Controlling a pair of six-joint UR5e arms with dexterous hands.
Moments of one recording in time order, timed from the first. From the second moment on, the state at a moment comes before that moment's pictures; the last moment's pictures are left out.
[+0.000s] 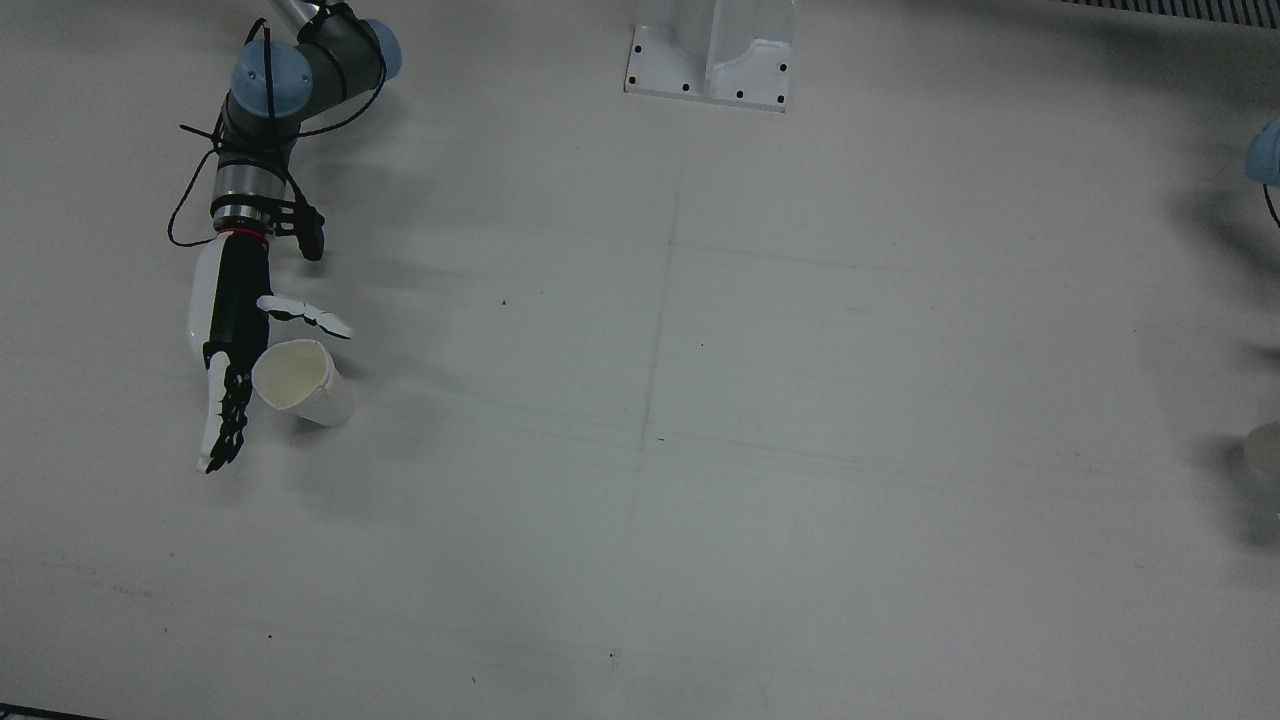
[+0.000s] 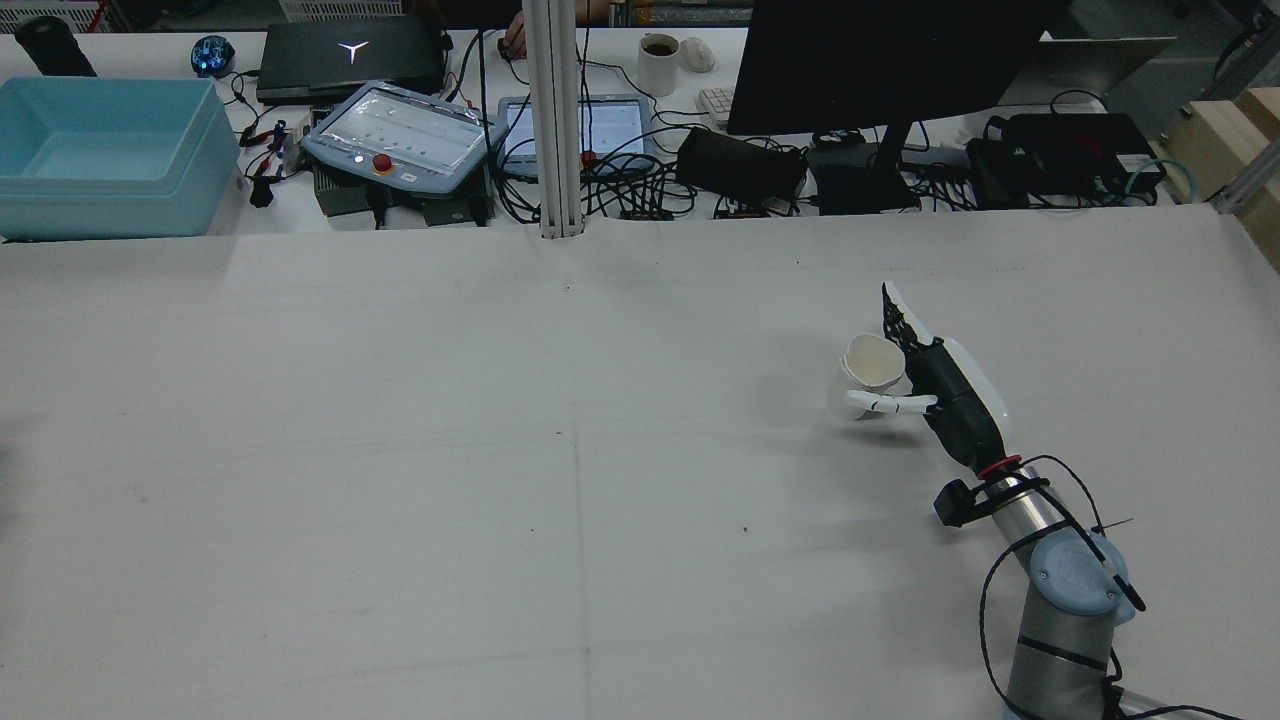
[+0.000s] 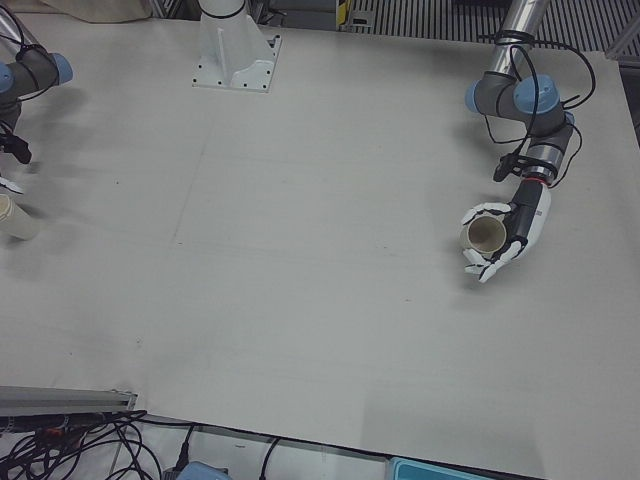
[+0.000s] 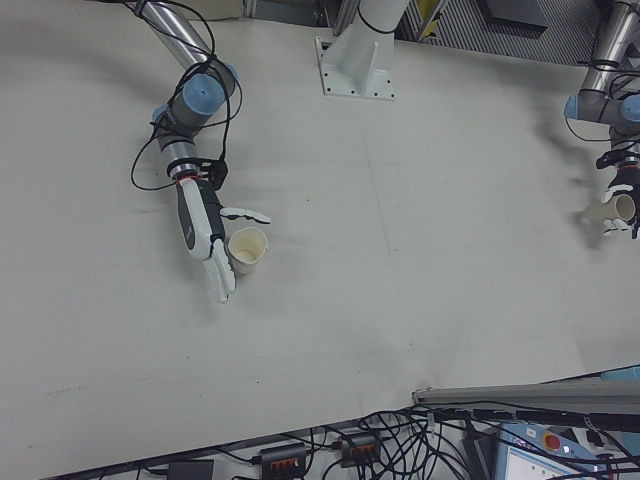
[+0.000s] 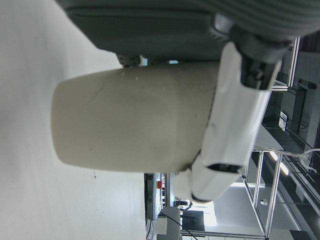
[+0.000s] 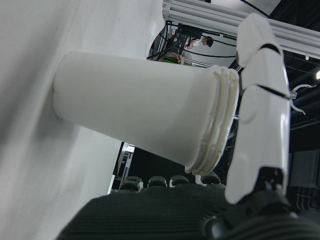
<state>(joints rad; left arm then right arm) -0.89 -1.34 -1.44 -0.50 1.19 0.07 0.57 -1.41 1.51 -2.96 -0.73 -0.44</state>
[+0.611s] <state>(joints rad) -0.89 -1.34 -1.44 -0.50 1.19 0.07 0.57 -1.40 1.48 -2.95 -0.73 -0.46</state>
